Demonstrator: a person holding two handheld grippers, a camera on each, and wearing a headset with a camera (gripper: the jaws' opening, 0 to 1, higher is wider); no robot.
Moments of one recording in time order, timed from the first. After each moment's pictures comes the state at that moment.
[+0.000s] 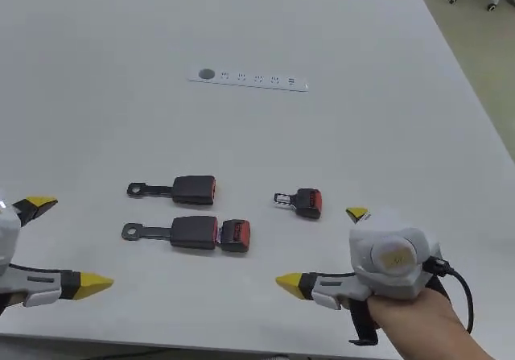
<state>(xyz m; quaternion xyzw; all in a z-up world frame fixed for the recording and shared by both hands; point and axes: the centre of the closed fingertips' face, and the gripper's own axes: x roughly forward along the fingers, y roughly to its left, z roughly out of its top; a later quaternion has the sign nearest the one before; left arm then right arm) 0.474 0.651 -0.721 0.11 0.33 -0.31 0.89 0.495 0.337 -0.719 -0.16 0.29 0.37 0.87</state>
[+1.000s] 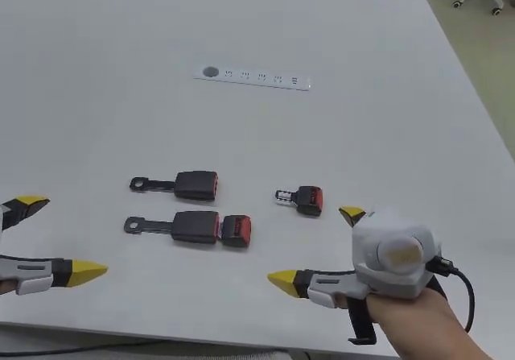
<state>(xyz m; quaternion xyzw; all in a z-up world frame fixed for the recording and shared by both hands) 0.470 0.661 -0.727 0.07 0.32 -0.30 0.90 0.486 0.349 -0.706 -0.12 0.28 0.39 0.87</state>
